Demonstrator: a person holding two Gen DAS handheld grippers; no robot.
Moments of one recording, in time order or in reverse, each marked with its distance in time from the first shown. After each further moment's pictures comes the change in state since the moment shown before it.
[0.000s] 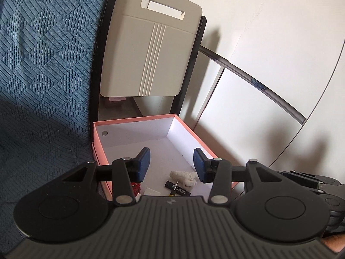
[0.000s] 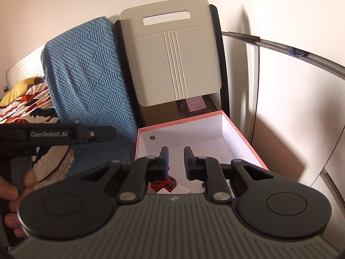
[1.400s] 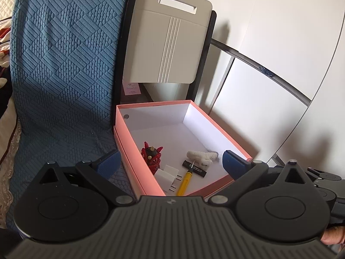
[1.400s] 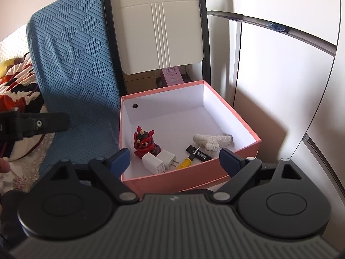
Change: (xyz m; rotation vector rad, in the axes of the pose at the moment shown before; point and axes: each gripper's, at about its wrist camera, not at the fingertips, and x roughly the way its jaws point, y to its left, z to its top) left arm -0.048 0.018 -0.041 -0.002 0.022 0.071; right arm -0.010 0.019 -0.047 -0.008 0.095 -0.141
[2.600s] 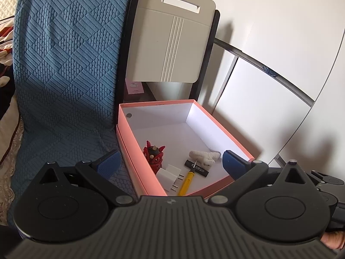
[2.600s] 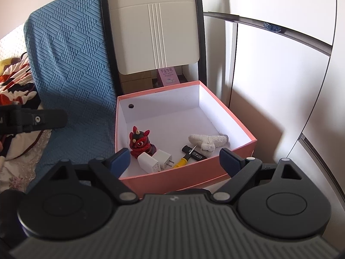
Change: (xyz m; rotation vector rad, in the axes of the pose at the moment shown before) left arm 0.001 -0.001 0.001 -0.005 0.002 0.020; right arm -0.002 -0.002 -0.004 0.001 -0.008 -0.021
